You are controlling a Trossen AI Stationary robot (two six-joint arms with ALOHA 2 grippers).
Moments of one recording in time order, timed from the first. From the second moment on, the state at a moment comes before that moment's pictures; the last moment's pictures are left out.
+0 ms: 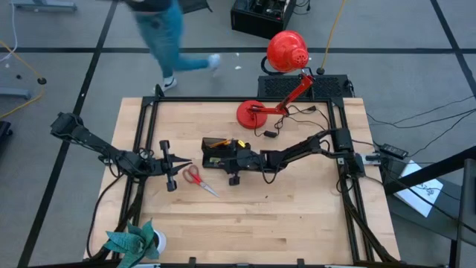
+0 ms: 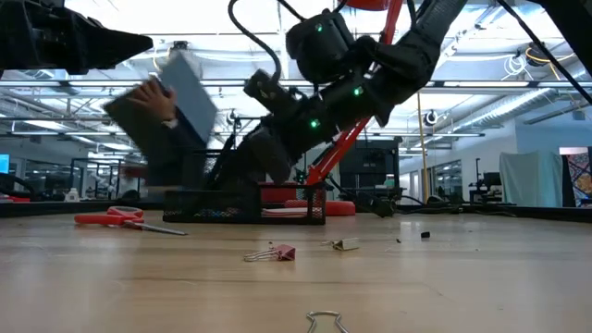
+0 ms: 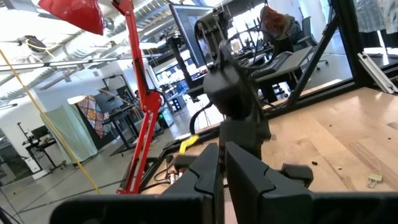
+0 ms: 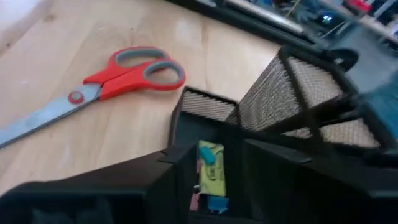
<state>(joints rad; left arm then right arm) -0.47 0.64 0.03 0.78 -0.58 0.49 0.03 2.08 1.12 0.51 0.24 -0.29</state>
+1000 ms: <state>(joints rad) -0.47 0.64 0.03 0.78 -0.58 0.44 0.31 1.83 0.85 0.36 -0.10 -0.25</state>
